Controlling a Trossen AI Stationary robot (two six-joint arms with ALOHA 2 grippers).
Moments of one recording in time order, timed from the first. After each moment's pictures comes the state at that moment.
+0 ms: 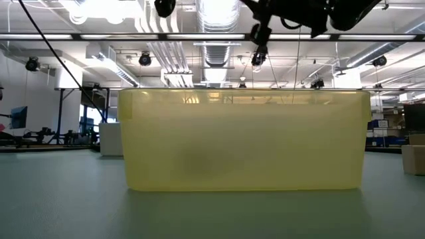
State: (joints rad) left arm 0.32 1.23 1.31 -0.23 0.30 -0.23; right arm -0.34 1.35 0.83 0.74 -0.69 1.01
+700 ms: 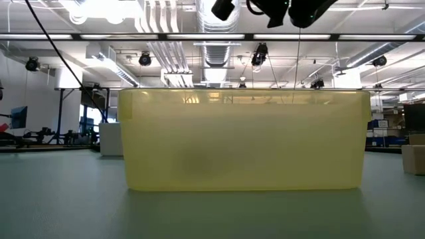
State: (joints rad) left arm 0.22 1.26 1.30 -0.06 0.45 -0.22; right arm -0.29 1.65 1.18 0.93 -0.90 1.08
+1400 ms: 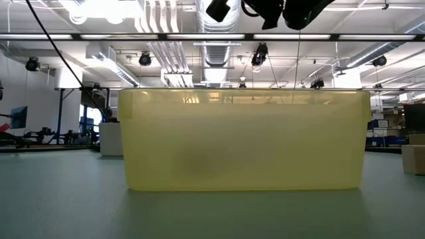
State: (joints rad) left arm 0.21 1.26 1.30 -0.06 0.48 -0.14; right arm -0.29 1.69 1.22 0.93 -0.93 1.12
